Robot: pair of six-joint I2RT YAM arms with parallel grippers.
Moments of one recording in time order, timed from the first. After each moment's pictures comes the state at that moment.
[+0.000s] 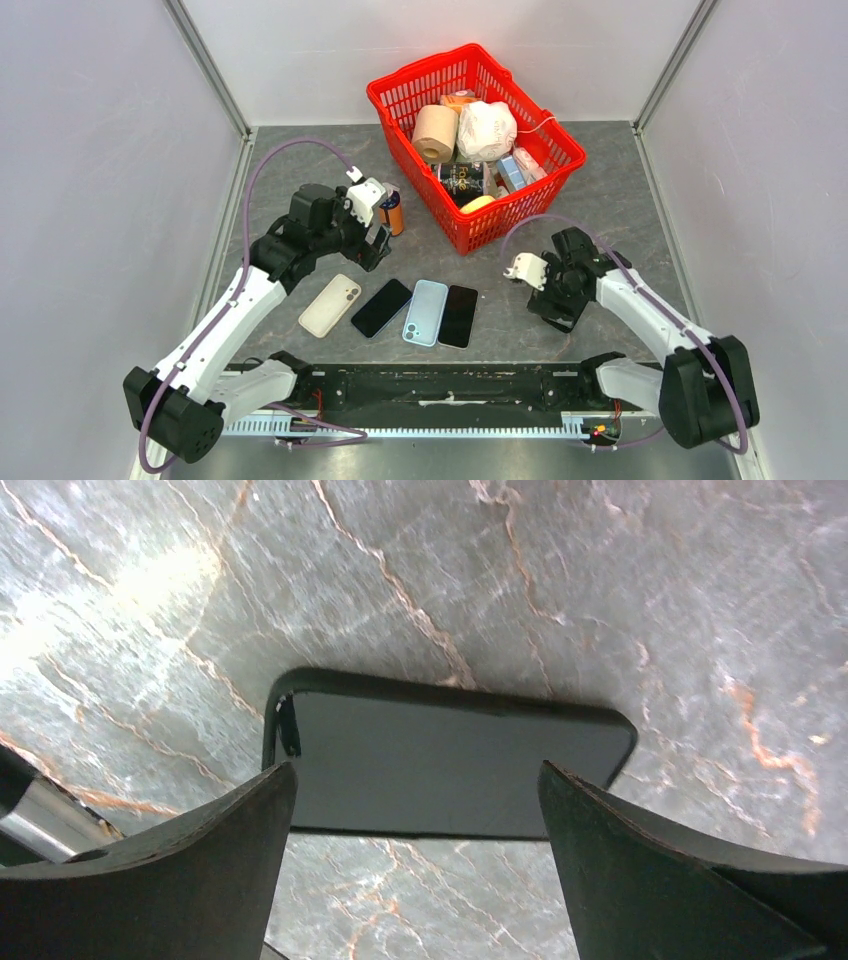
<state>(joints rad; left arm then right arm) -0.46 1.04 0.98 -0.54 0.23 0.22 0.27 1.17 0.64 -0.74 -0.13 -0.94</state>
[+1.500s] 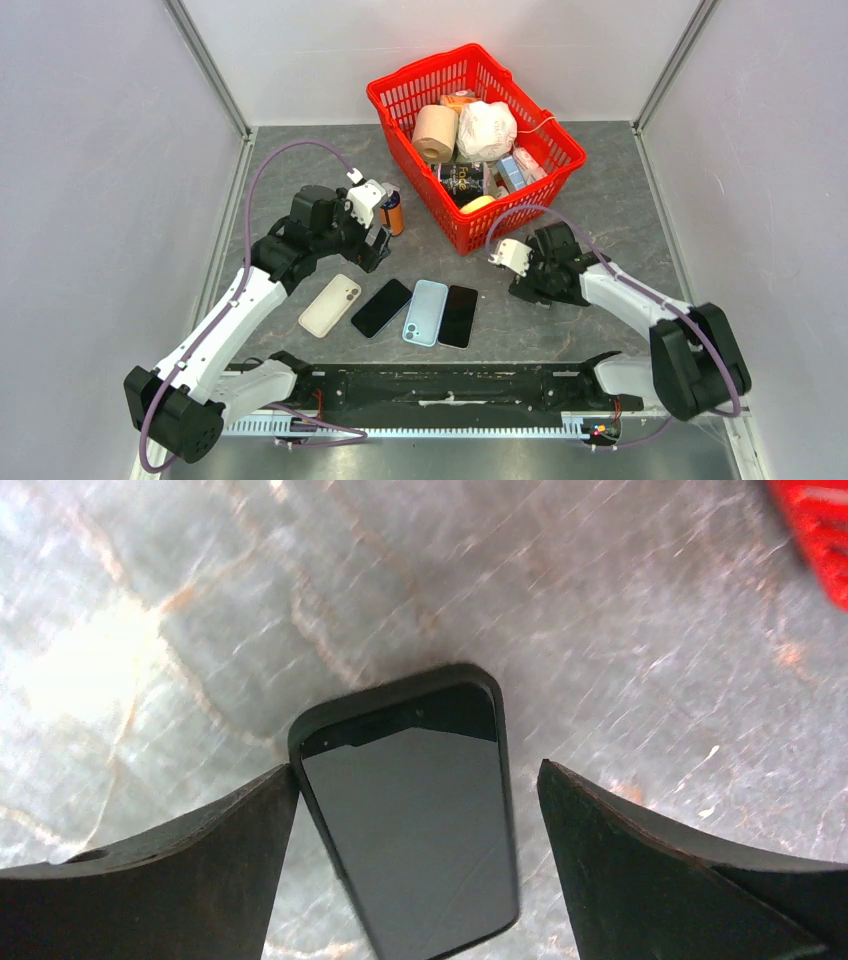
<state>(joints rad) -0.46 1.04 0.96 -0.54 0.22 0.22 0.36 1.25 0.58 -0.42 -0.06 -0.87</state>
